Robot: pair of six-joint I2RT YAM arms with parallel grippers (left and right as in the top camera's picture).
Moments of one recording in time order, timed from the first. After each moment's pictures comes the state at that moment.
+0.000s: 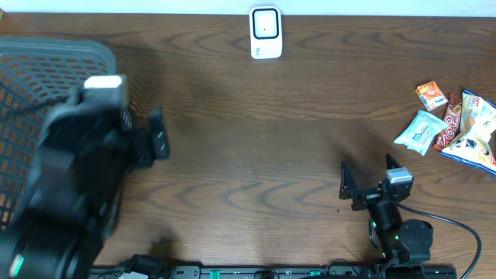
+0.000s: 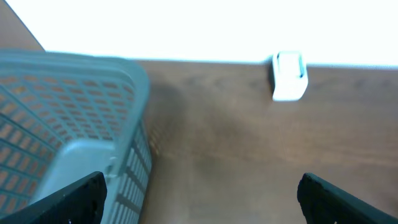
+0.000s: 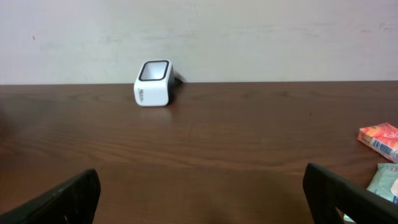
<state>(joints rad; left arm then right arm) -0.28 0.91 1.48 -1.07 -0.24 -0.17 0.06 0.01 0.01 -0.06 -0.14 0.10</state>
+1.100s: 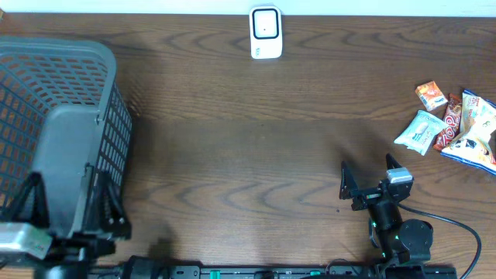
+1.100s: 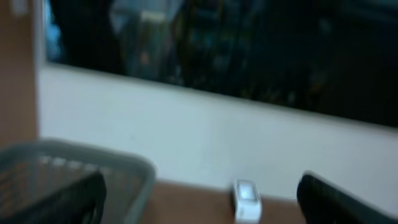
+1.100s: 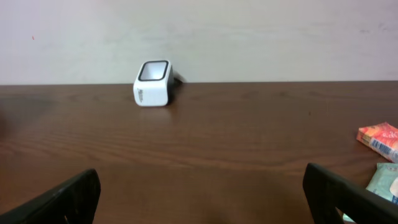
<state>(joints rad) -0.19 0.30 1.10 -0.62 -0.14 -0.19 0.06 0.01 0.01 -0.06 -0.14 0.10</state>
